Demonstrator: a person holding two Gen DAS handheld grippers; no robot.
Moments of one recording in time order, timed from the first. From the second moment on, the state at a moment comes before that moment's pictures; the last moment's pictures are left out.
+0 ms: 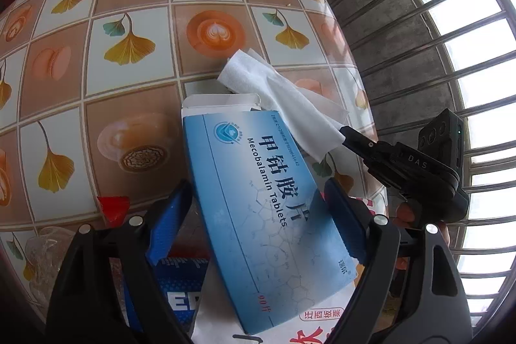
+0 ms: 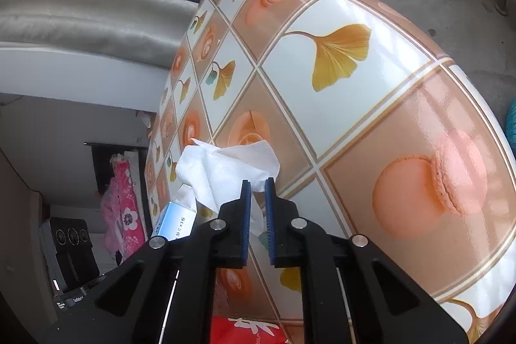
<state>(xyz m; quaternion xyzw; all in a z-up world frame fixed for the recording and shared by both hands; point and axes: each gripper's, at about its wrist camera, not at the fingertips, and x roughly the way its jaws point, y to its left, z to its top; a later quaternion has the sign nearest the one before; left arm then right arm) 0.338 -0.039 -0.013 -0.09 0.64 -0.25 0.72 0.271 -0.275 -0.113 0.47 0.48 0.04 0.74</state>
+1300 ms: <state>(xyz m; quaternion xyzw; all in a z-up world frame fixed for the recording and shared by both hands) 0.312 -0.010 0.054 -0.11 0.53 -0.28 0.80 0.300 -0.218 -0.092 0.22 0.54 0.05 0.81</state>
